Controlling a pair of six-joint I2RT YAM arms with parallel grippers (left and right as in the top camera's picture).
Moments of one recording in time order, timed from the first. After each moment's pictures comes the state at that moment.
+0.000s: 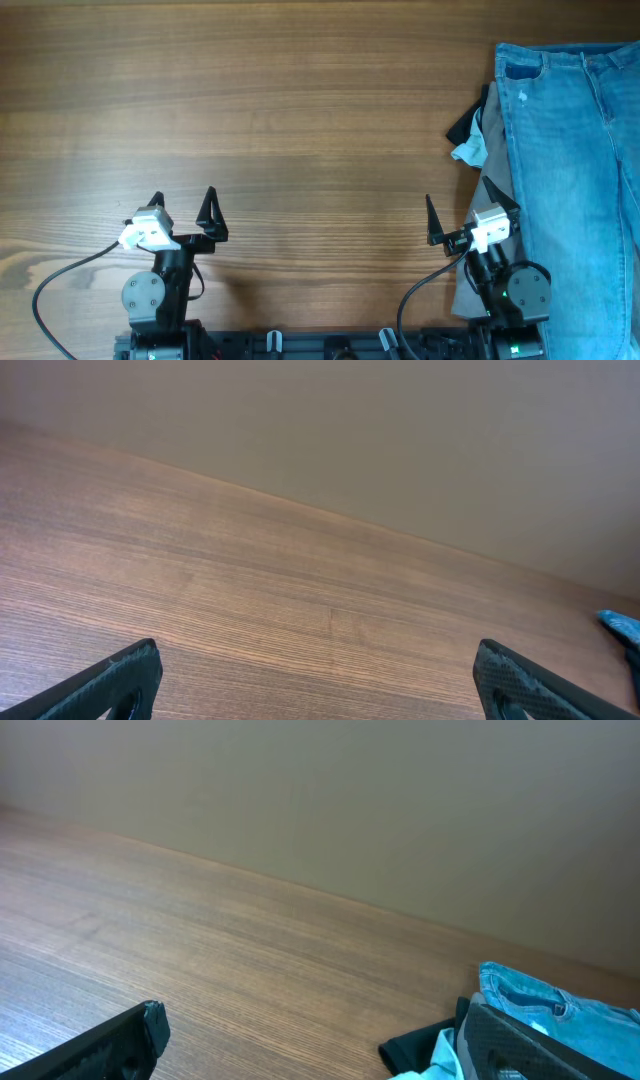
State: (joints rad) left arm 0.08 0.01 0.01 -0.06 0.12 -0.32; right arm 0.11 0.02 0.01 0.01 -0.16 -0.18
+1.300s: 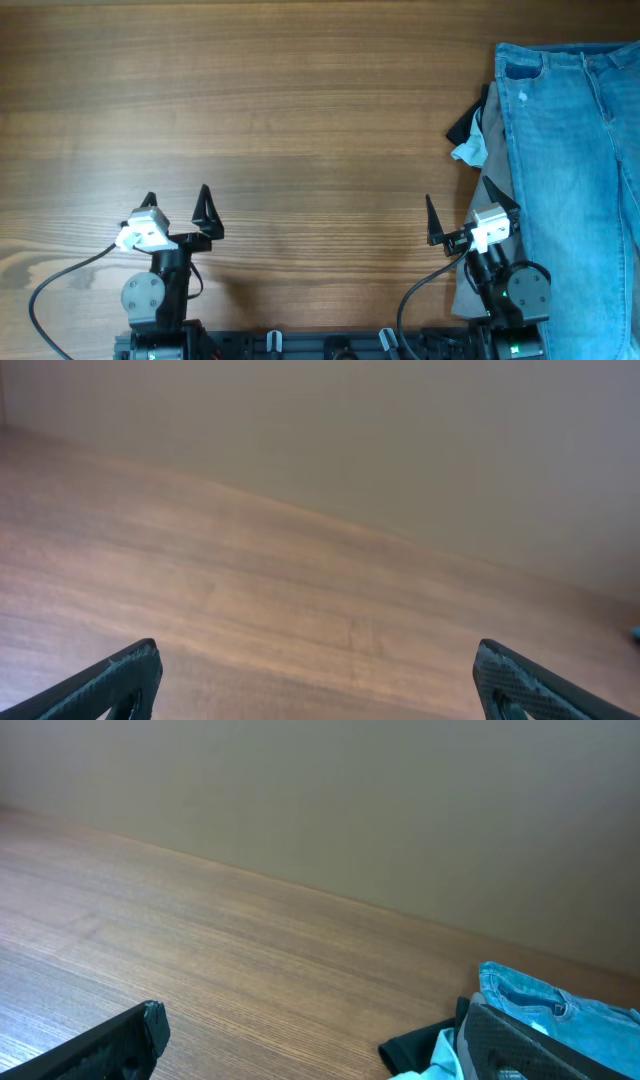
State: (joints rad) left arm 0.08 0.01 0.01 -0.06 0.07 -0.31; right arm 0.11 0.02 0.01 0.01 -0.16 -0.18
